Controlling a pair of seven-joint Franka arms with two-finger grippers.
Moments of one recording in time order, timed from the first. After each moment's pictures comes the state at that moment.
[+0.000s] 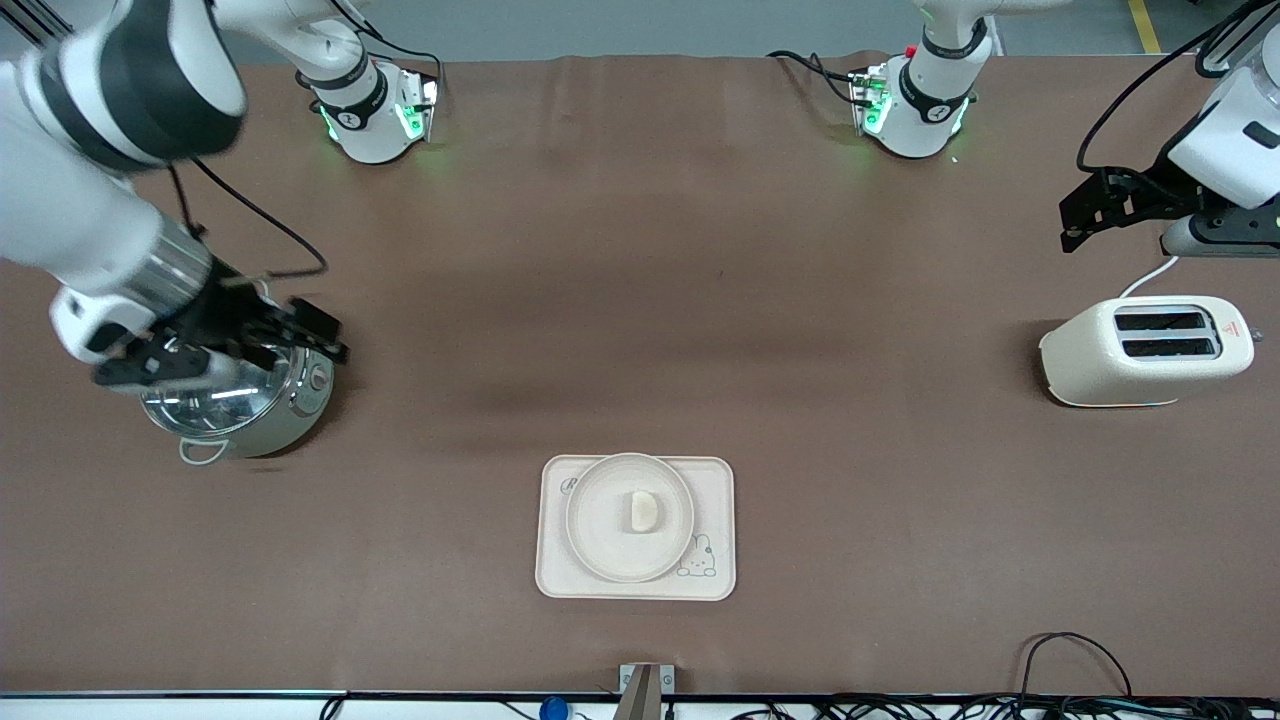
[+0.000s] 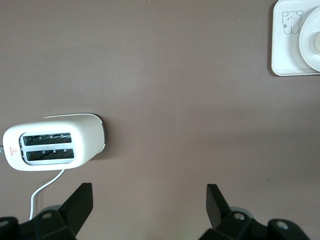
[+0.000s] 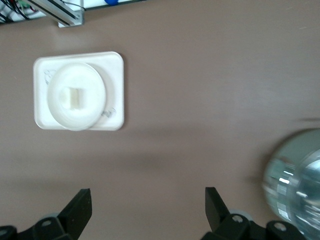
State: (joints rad) left arm -0.01 -0.01 -0.14 -1.51 0.04 1.51 -0.07; right arm 0.30 0.20 -0.10 -1.65 0.28 1.98 0.15
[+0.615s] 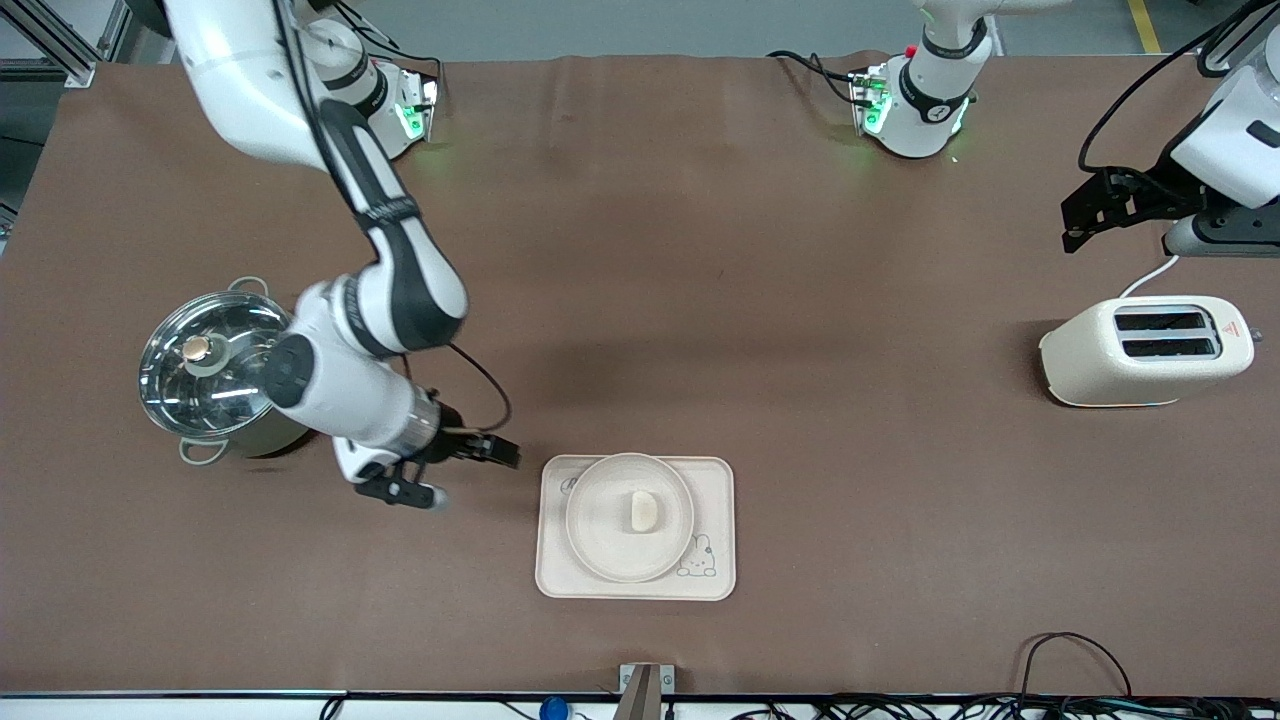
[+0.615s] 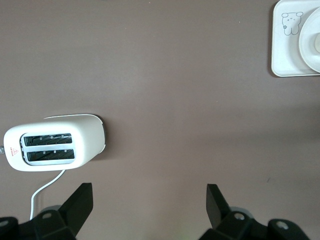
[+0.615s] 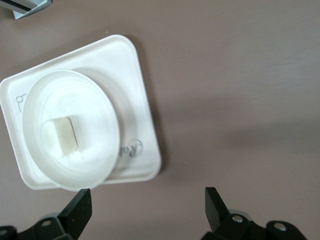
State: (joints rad) left arm -0.01 -0.01 -0.14 -1.50 0.04 1.51 -0.07; right arm 0.45 0.72 -0.10 -1.42 0.45 2.27 0.38
